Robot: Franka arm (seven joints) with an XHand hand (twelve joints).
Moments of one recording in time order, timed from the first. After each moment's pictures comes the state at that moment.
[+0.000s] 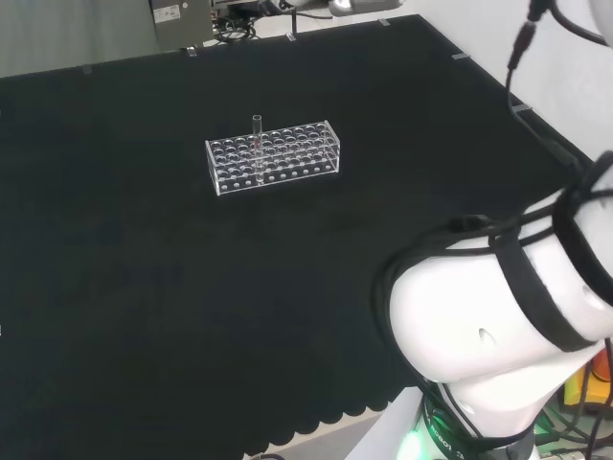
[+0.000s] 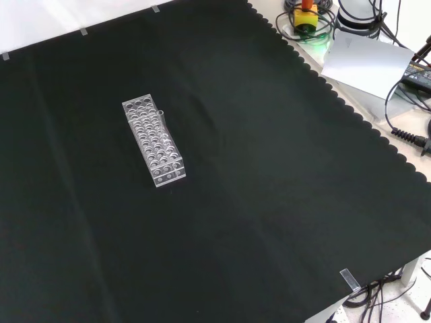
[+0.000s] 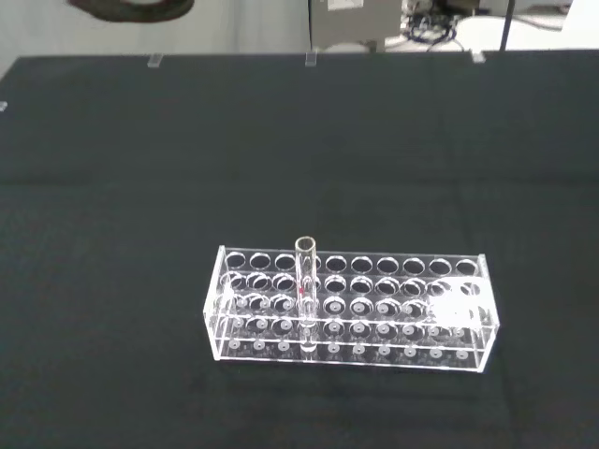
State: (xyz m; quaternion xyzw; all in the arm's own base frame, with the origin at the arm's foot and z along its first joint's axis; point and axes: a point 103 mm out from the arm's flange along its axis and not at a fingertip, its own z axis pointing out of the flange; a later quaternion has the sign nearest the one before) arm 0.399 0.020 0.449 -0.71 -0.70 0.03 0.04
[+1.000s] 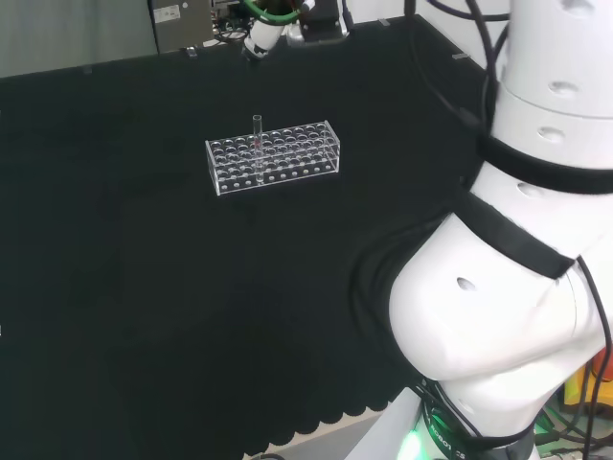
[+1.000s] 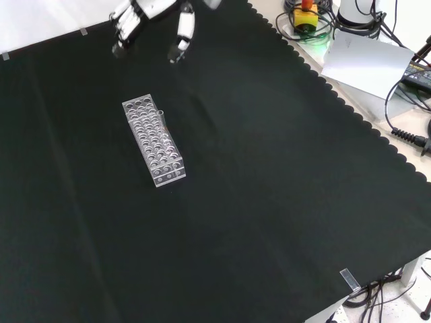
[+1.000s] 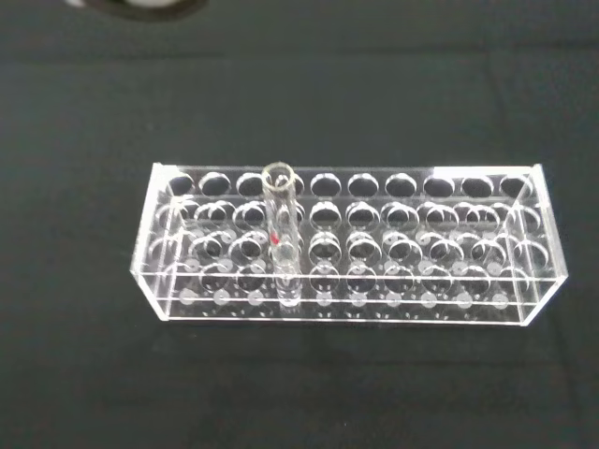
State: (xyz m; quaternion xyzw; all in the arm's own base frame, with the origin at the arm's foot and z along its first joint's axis) arm 0.532 0.016 0.328 -0.72 -0.67 0.12 0.12
